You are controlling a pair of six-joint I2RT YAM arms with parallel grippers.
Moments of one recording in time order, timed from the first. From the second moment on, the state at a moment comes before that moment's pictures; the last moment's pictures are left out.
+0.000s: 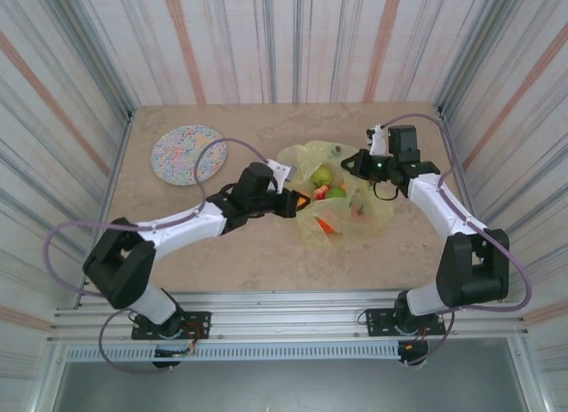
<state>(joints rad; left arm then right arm) -0.77 1.58 0.98 0.03 0.24 -0.40 0.14 1.44 1.06 -0.34 -0.60 0.46</state>
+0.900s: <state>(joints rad) -0.81 2.07 1.40 0.21 -0.07 -0.49 0.14 1.43 1.10 -0.37 -0.59 0.47</state>
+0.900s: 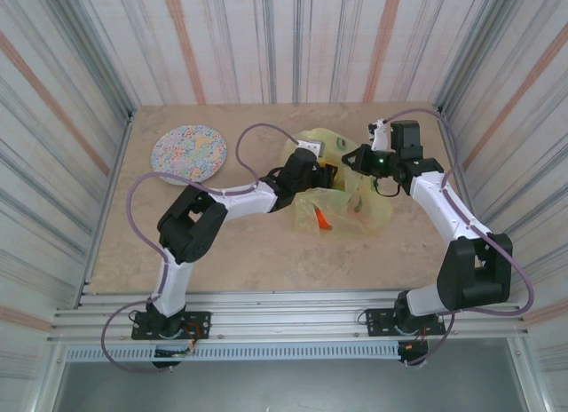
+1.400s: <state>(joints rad) -0.81 2.08 1.40 0.26 0.00 -0.53 0.12 1.43 1.09 -0.37 -0.59 0.47</state>
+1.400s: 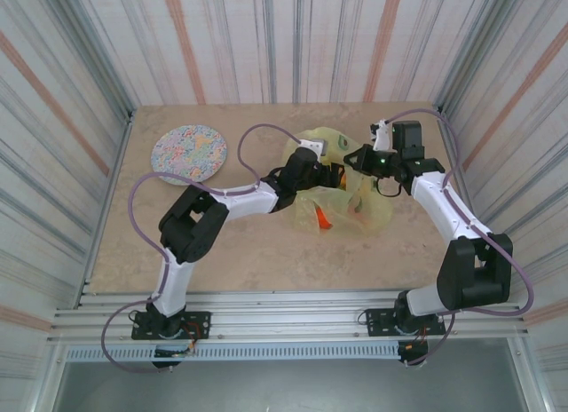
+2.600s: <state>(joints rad) -0.81 1.56 0.89 0.08 0.06 -0.36 0.08 1.44 1.06 -0.36 -0.60 0.46</state>
